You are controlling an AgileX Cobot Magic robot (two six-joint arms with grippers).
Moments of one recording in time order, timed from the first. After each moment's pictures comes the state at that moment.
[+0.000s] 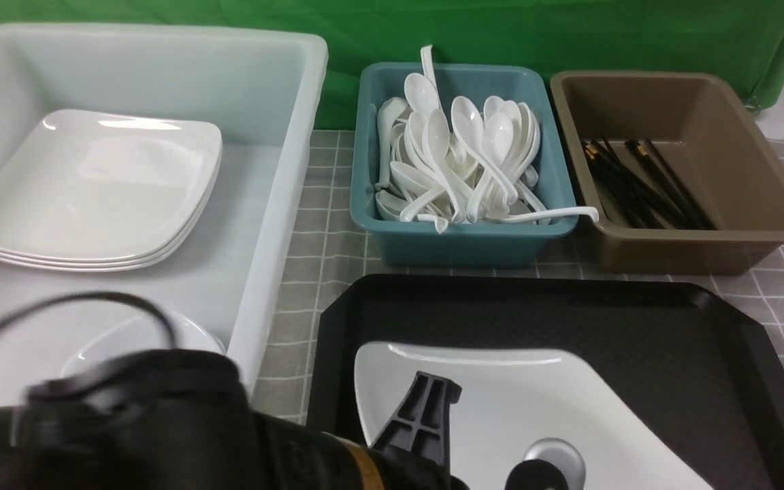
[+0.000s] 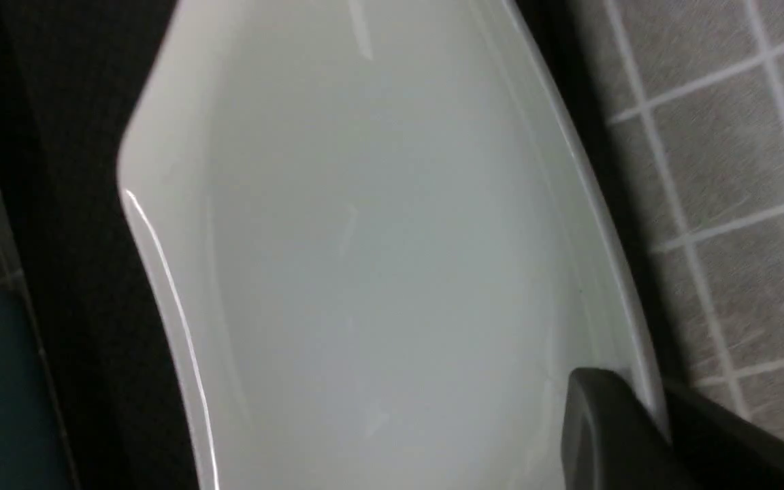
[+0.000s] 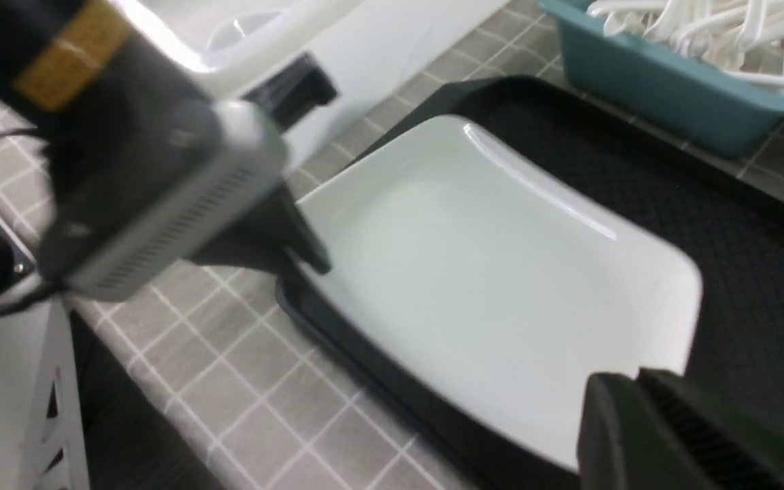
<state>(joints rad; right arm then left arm) 1.04 0.44 -0.84 -0.23 0.92 0.38 -1.16 1.33 -0.89 0.10 0.63 0.77</state>
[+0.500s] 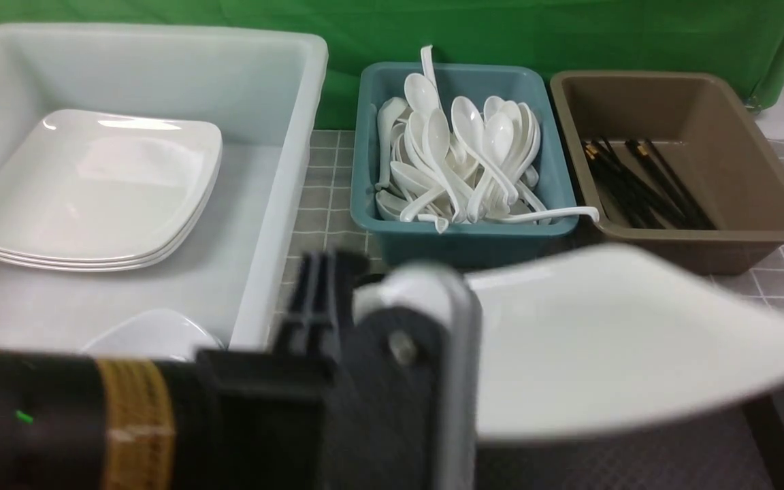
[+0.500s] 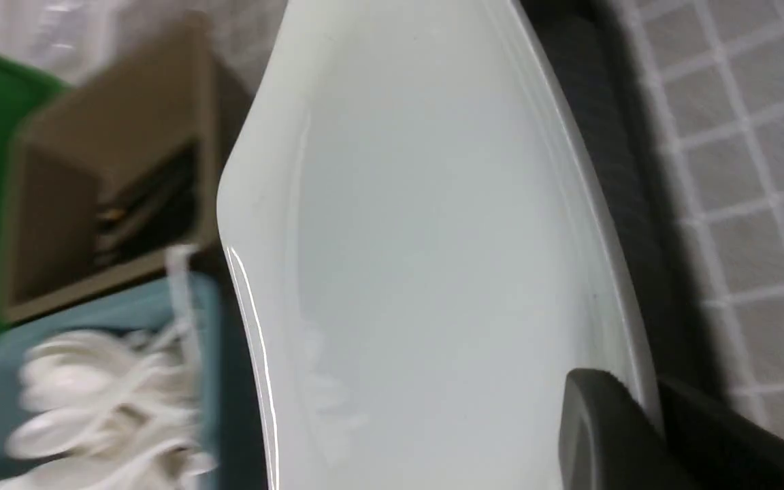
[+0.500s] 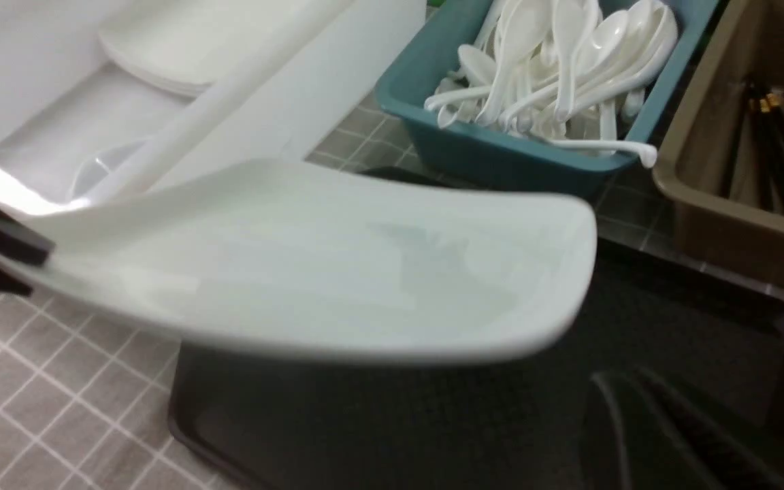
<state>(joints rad) 1.04 0.44 -0.87 -0.47 0.92 0.61 -1.17 1.03 -0.97 0.20 0.63 0.57</state>
